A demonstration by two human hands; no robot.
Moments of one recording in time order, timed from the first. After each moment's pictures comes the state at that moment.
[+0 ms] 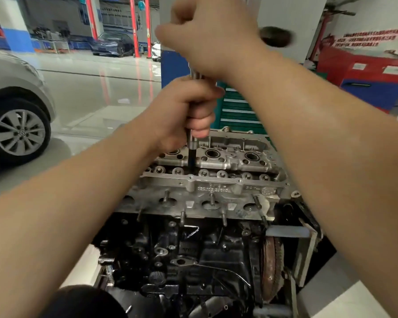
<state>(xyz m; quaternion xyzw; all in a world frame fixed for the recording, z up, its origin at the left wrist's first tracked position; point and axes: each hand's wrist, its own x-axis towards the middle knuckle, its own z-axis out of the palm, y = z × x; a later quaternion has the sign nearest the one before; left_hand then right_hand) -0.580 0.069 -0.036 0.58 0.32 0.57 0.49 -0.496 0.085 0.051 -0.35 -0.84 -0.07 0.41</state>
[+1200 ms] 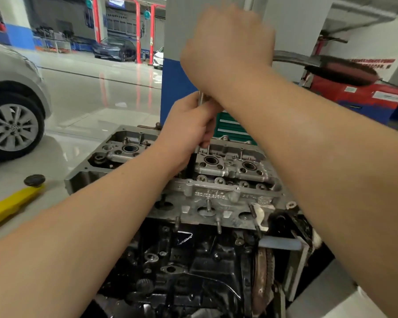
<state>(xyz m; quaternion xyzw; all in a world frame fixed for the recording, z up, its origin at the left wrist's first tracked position) -0.567 0.084 -0.071 0.56 0.34 0.67 0.35 -0.503 0.080 0.046 -0.45 -0.75 -0.31 0.38</state>
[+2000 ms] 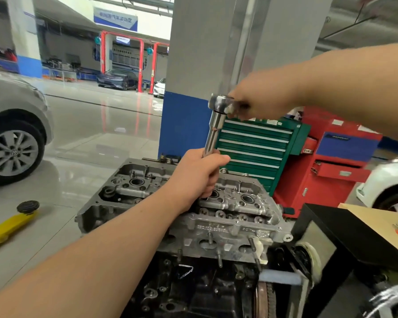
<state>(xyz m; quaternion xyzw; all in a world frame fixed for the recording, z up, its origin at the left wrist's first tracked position) -0.570 0.082 -0.081 0.57 0.32 0.60 0.46 -0.442 0.103 0.121 -0.39 -0.87 -0.29 -0.11</state>
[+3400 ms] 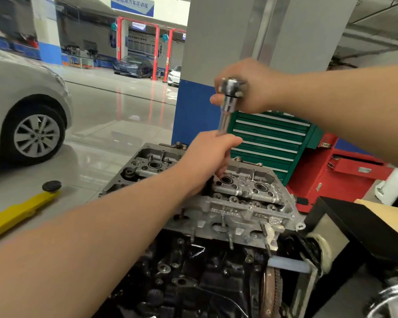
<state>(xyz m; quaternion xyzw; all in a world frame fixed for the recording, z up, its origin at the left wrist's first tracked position) -0.571 0.058 -0.061 0.55 0.43 0.60 0.39 -0.478 0.108 0.087 -0.33 -0.91 -0.22 0.10</state>
